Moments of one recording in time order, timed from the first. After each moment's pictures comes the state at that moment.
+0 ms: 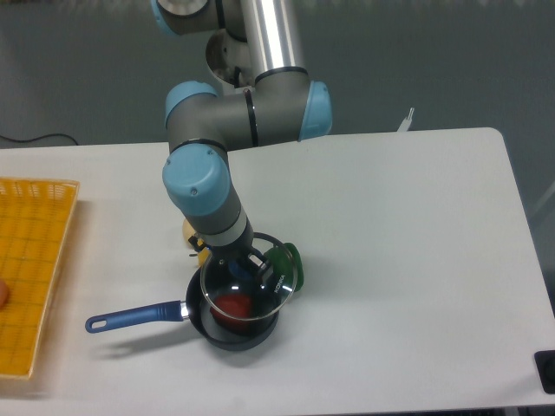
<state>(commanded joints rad) 2.21 -1.99 -1.52 -1.19 1.71 0.85</state>
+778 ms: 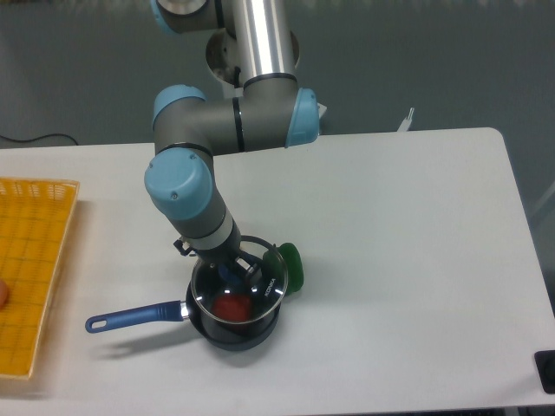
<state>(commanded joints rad) 2.17 -1.99 -1.51 -1.19 1.74 0.85</state>
